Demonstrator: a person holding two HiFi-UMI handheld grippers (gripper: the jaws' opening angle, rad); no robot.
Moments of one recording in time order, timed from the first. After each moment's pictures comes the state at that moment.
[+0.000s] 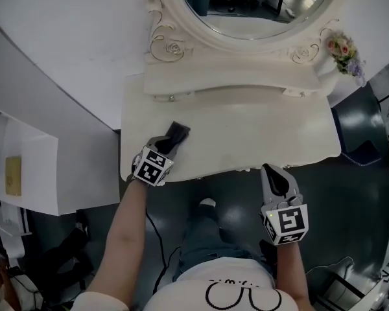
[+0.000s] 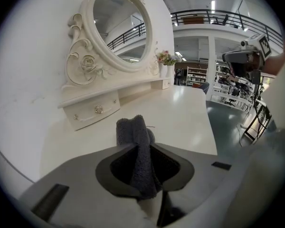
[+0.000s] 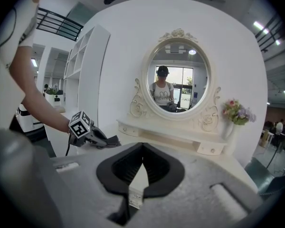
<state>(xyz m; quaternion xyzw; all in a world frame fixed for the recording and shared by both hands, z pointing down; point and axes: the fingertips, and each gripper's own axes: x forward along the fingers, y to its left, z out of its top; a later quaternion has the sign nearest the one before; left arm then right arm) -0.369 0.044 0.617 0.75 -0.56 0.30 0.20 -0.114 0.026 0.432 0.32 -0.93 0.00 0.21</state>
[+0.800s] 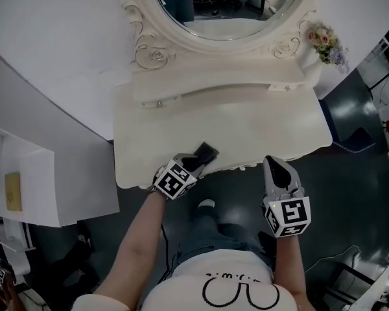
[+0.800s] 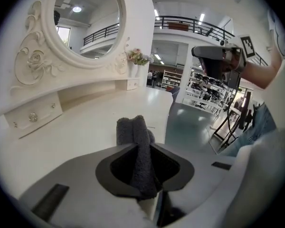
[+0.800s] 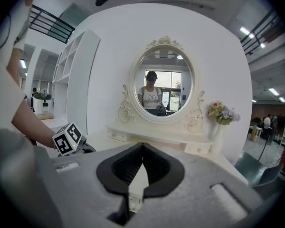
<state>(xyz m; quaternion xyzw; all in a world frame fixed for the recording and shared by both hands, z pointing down) -0.219 0.053 0.605 0.84 -0.41 0.27 0.24 -0.080 0.012 0.410 0.38 -0.91 0.01 0.17</state>
